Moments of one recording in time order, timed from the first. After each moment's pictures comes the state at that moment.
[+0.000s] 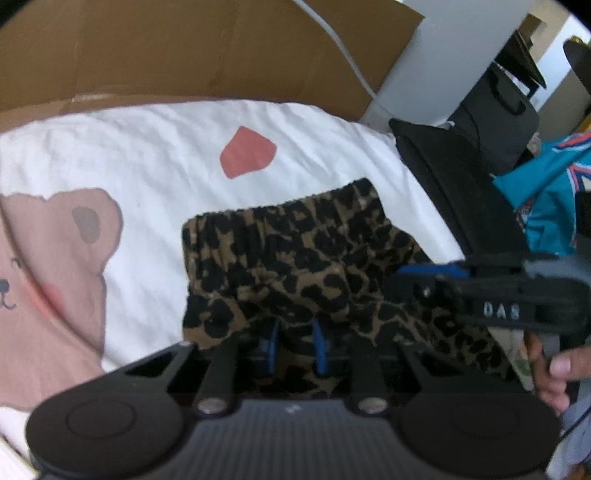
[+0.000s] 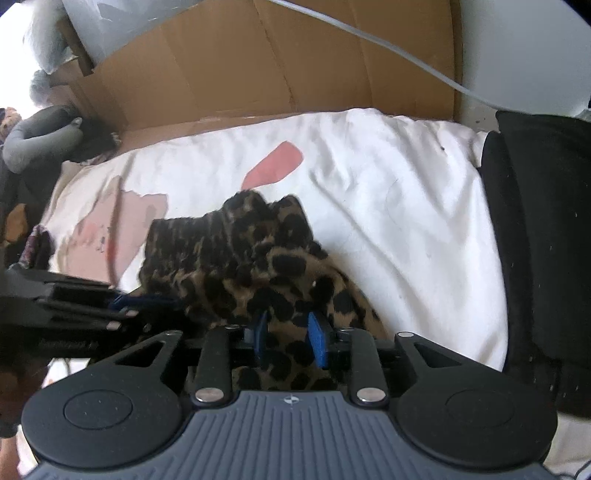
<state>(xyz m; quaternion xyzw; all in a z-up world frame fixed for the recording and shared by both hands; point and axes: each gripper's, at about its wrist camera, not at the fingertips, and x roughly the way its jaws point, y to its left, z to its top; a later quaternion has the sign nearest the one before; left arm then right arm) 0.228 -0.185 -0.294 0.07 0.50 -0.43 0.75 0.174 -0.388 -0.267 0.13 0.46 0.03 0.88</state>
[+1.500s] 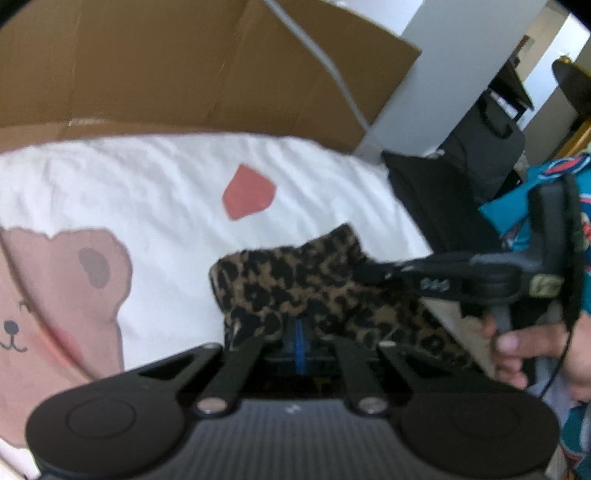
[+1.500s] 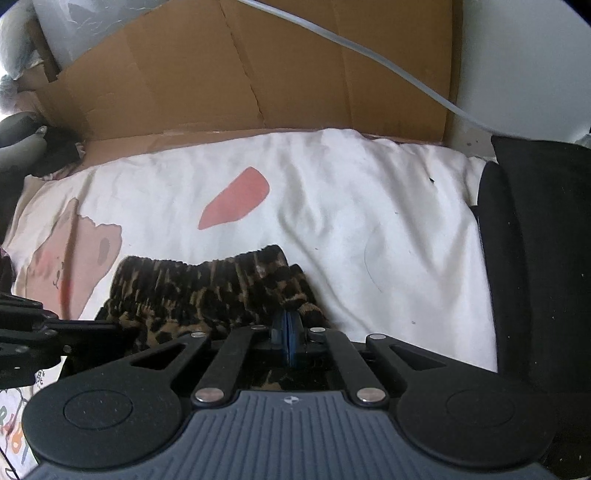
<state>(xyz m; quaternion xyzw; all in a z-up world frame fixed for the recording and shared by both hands) 0.253 -0.181 -0.283 0.03 0.48 -0.45 0.75 0.220 -0.396 -0.275 0.11 0.46 -0.01 0.88</state>
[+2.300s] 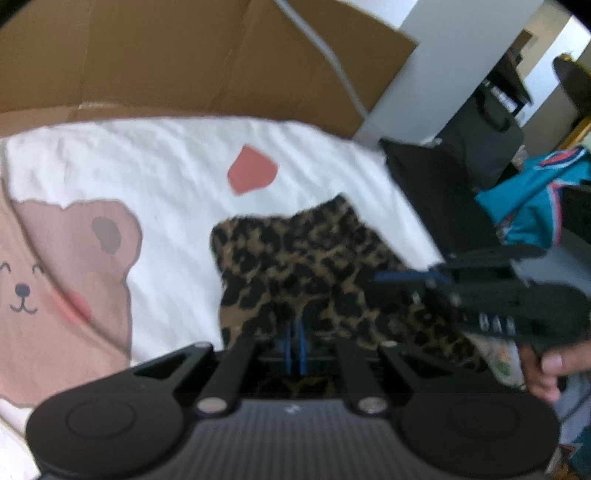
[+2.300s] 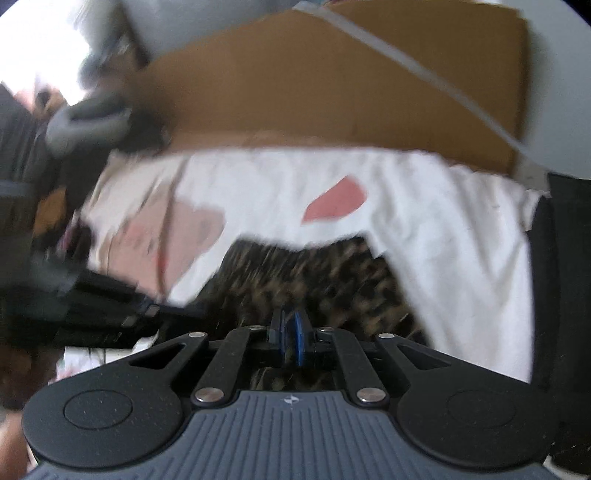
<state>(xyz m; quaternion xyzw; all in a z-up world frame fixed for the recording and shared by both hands) 0.237 -0.163 -0.280 0.04 0.50 -0.44 0.75 0.180 -0.351 -0.243 0.08 0.45 0.11 0.88</state>
